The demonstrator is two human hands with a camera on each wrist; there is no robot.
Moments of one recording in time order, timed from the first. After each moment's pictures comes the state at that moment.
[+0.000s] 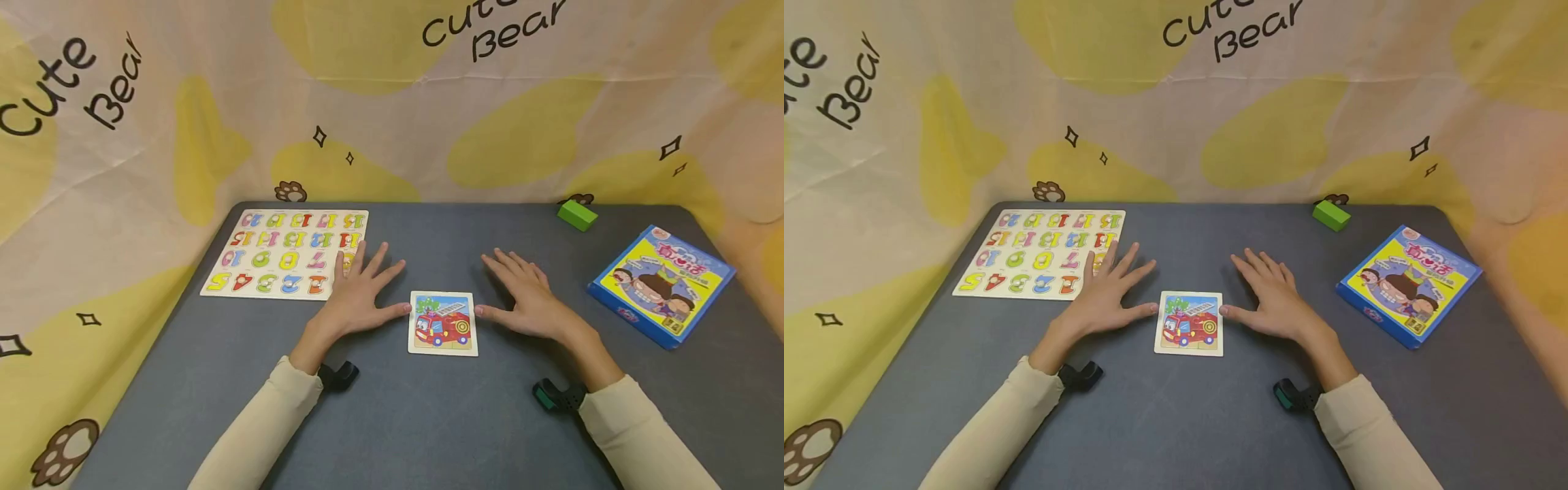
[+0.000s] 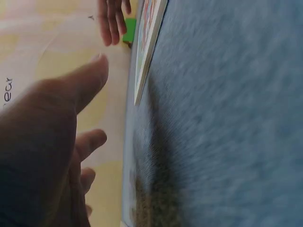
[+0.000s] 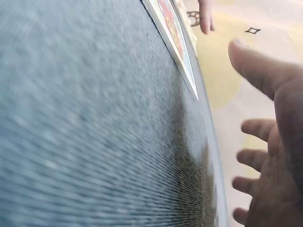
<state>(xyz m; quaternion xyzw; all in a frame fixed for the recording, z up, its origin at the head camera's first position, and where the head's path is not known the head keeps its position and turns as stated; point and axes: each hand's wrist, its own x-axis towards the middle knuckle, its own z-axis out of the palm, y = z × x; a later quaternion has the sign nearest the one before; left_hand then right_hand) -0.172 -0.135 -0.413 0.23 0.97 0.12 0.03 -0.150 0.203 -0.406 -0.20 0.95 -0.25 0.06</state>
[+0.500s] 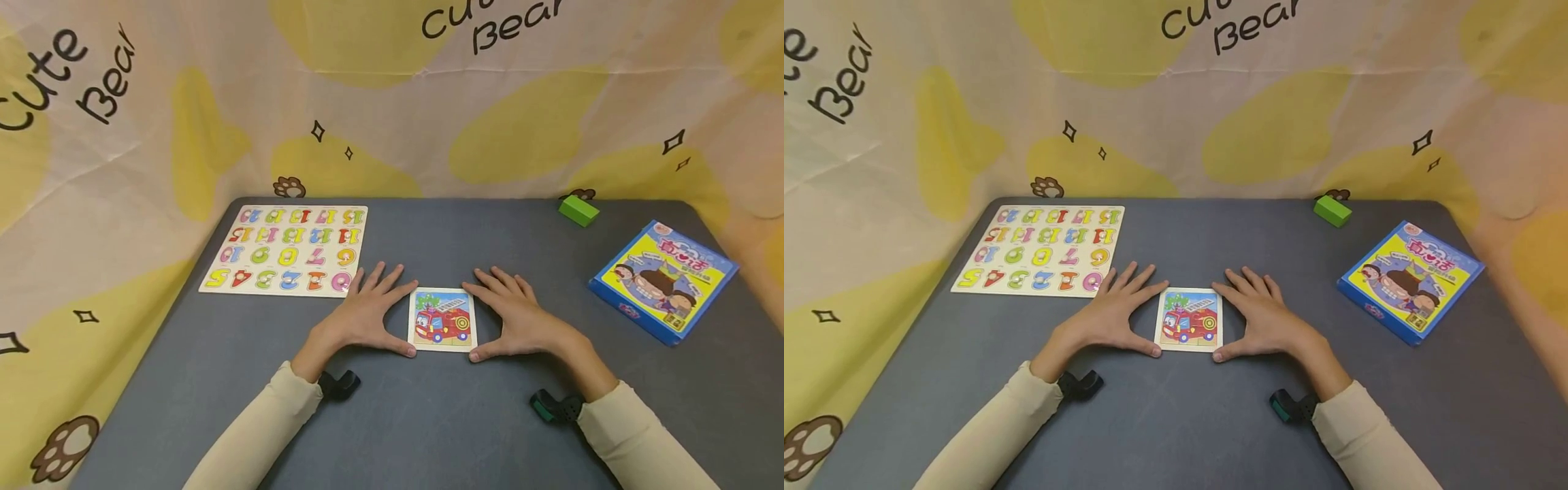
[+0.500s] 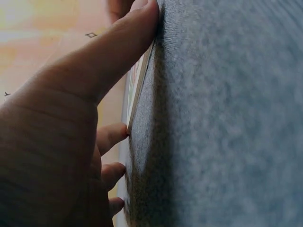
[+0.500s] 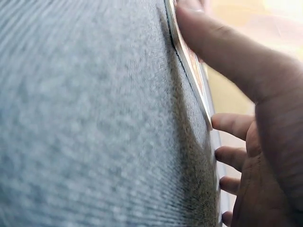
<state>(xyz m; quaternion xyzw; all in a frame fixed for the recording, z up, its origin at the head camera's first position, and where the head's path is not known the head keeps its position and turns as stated) -0.155 -0.128 -0.416 0.29 0.94 0.13 0.13 -0.133 0.189 -0.418 -0.26 0.93 -0.24 0.11</state>
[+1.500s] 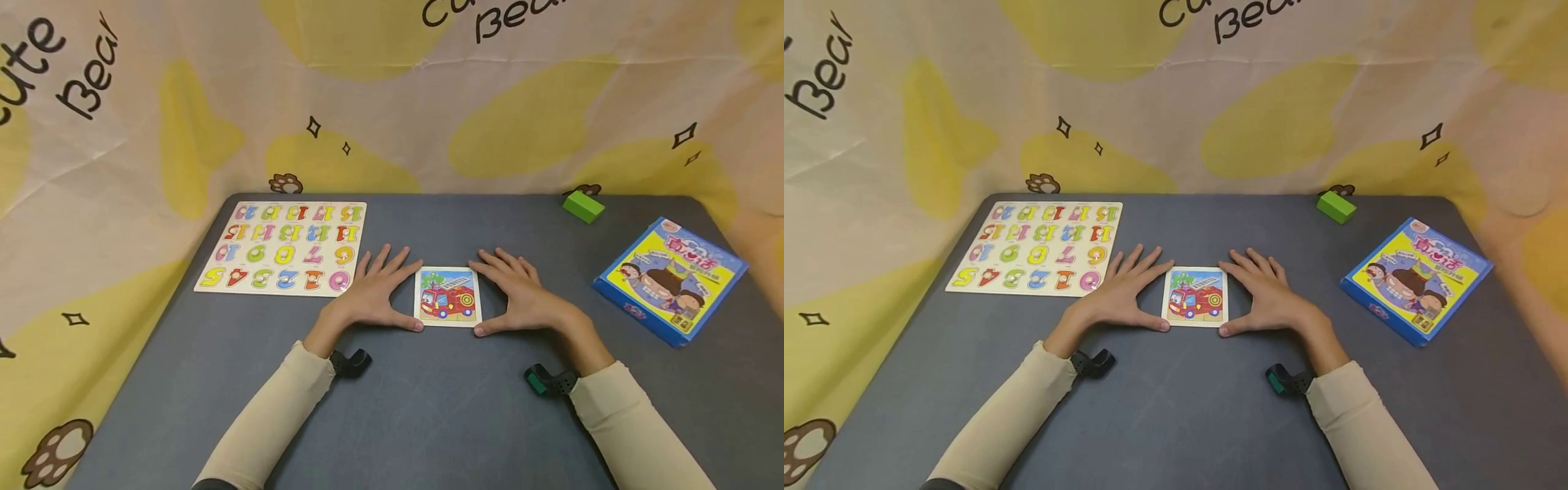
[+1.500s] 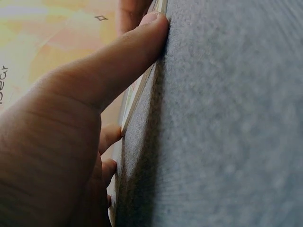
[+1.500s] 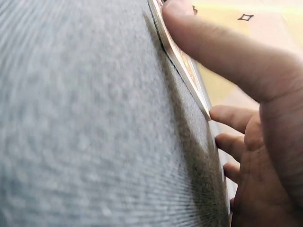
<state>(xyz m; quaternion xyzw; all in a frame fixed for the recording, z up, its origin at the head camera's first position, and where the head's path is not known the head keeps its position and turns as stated) -0.193 -0.119 -0.424 0.29 0.93 0.16 0.14 -0.169 0.199 -0.420 -0.25 0.92 -0.27 0.12</state>
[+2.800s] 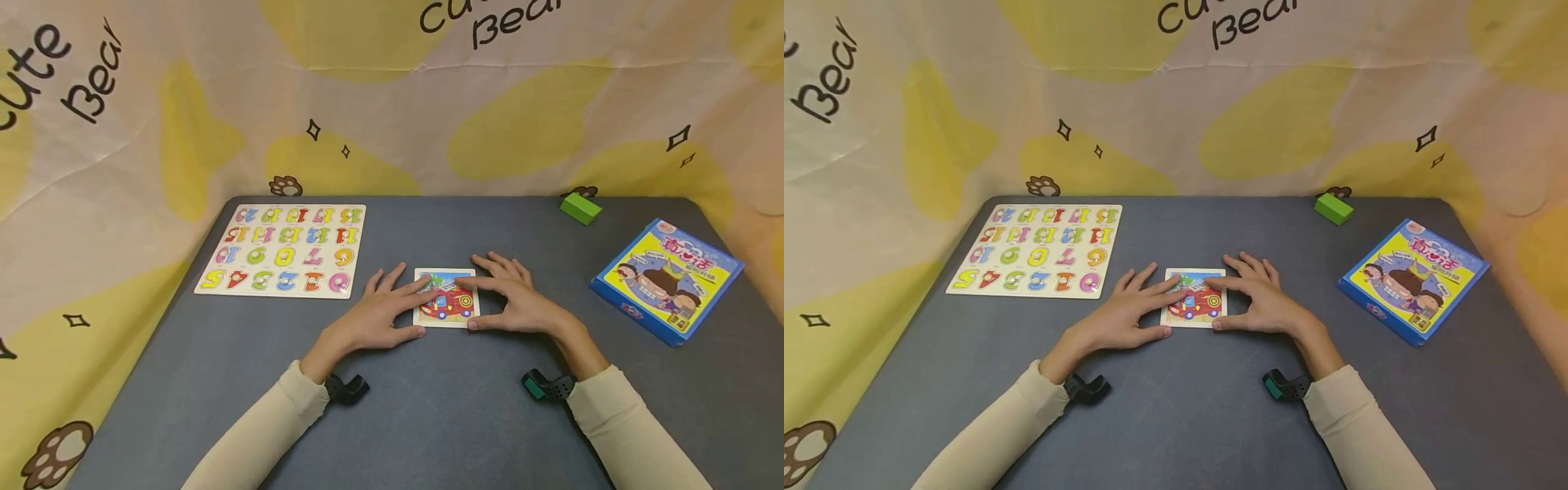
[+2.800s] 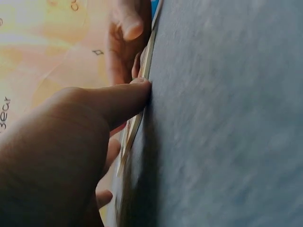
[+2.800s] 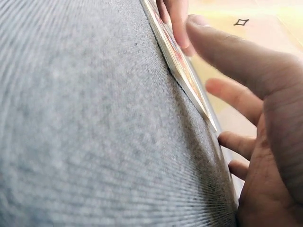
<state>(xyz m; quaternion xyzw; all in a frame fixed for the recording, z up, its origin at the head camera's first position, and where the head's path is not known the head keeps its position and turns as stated) -0.157 -0.113 -0.426 0.38 0.90 0.20 0.10 -0.163 0.195 -0.425 -0.27 0.90 -0.32 0.09</state>
